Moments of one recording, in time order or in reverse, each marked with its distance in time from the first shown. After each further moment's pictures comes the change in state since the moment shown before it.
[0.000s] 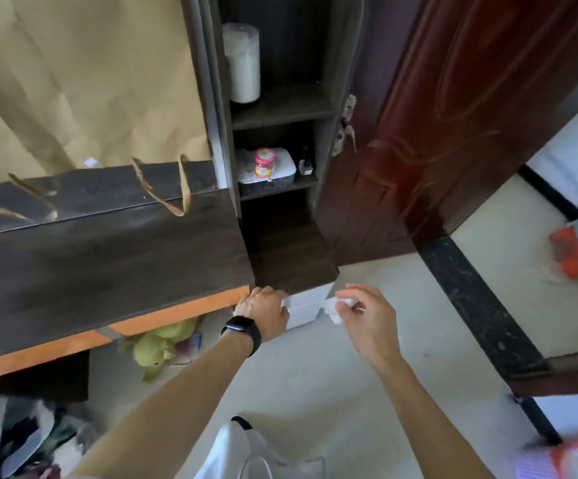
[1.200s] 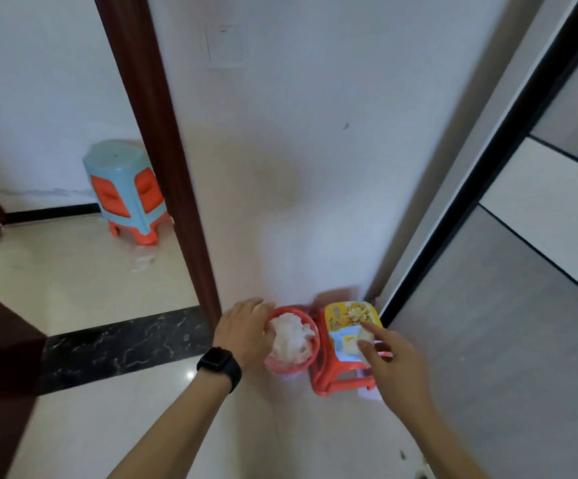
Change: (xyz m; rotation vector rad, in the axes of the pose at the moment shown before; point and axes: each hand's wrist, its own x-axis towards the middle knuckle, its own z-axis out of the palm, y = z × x) left_hand -0.064 0.820 0.255 0.333 -0.200 1.461; right_hand -0.343 0.363 -0.518 0.126 1.395 0.805
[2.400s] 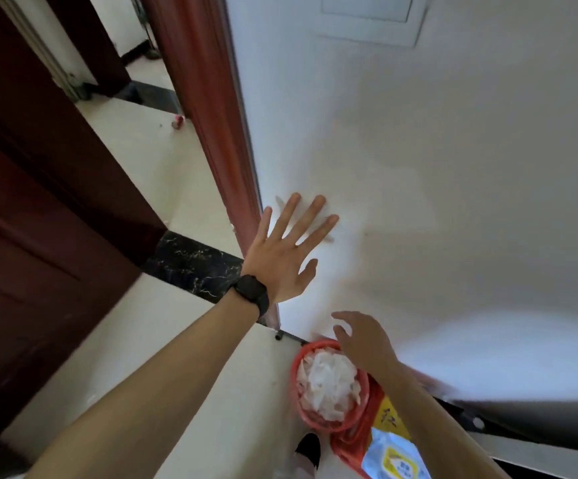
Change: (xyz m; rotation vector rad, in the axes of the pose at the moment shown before) left_hand 0.309 -0.097 -0.052 0.395 0.272 -0.258; right_hand 0.401 0.027 0.246 -0.668 -1.032 -0.327
